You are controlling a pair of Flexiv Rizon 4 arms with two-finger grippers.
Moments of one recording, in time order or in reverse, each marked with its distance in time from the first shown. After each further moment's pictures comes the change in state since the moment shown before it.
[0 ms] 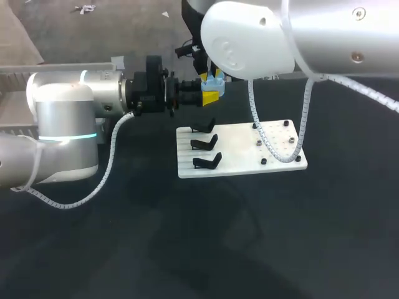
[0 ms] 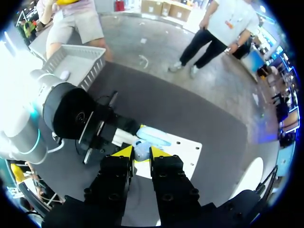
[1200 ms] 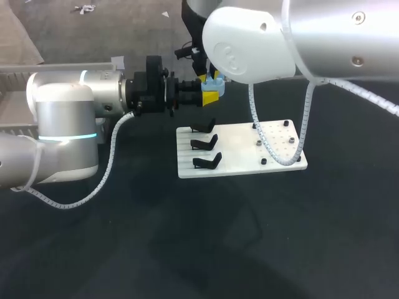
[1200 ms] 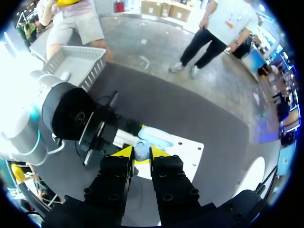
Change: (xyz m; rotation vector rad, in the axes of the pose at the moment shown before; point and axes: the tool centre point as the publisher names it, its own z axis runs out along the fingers) left arm 0.000 0.000 0.000 0.000 0.000 0.000; right arm 0.001 0.002 0.004 -0.008 -0.009 0.008
